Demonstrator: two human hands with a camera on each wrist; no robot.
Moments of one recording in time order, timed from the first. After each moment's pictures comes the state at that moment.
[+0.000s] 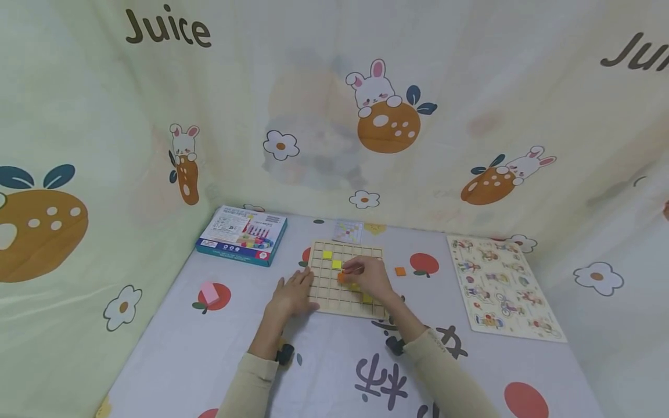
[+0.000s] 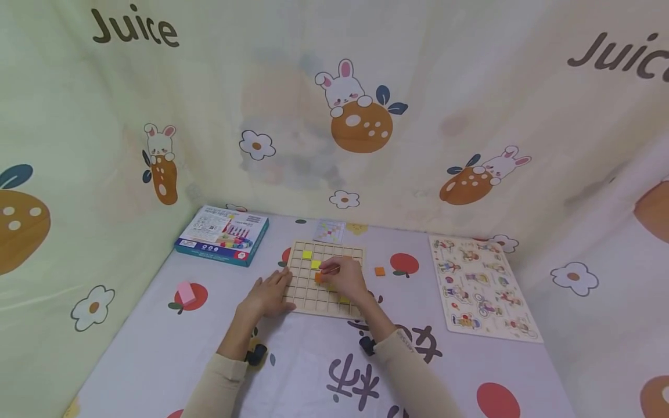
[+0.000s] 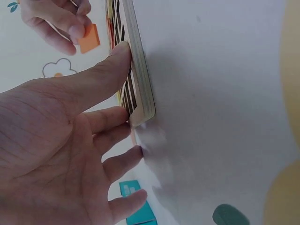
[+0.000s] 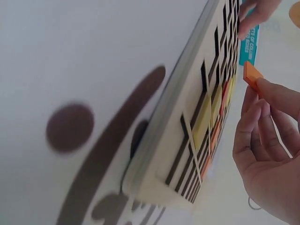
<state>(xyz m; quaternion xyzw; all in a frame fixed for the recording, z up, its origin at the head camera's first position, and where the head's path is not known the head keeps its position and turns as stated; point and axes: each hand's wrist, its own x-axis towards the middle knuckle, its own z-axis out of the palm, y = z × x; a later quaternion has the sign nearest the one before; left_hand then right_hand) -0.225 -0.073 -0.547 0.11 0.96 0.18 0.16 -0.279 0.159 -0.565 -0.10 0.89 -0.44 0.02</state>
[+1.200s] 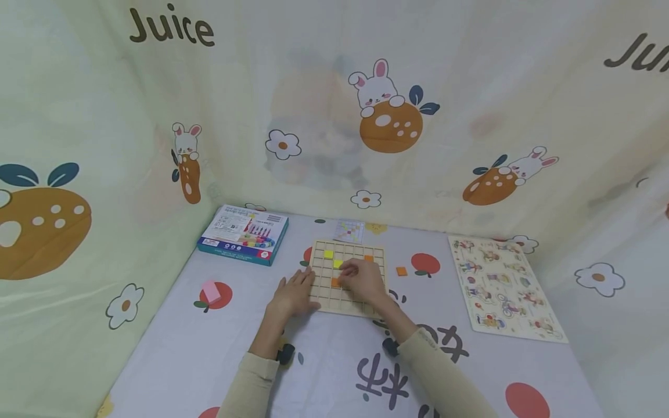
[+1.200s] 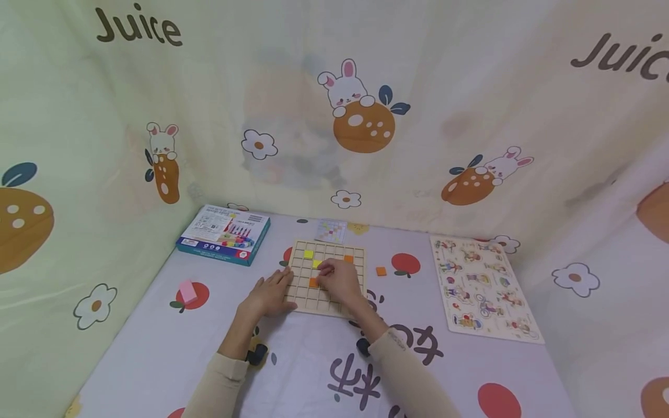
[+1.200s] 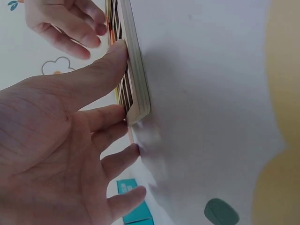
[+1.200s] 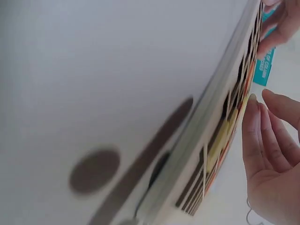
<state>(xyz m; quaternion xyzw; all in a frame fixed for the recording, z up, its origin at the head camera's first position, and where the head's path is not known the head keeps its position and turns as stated) -0.223 -0.074 -0.546 0.11 0.96 0.19 0.16 -0.273 0.142 -0.571 -0.10 0.91 -0.41 0.00</state>
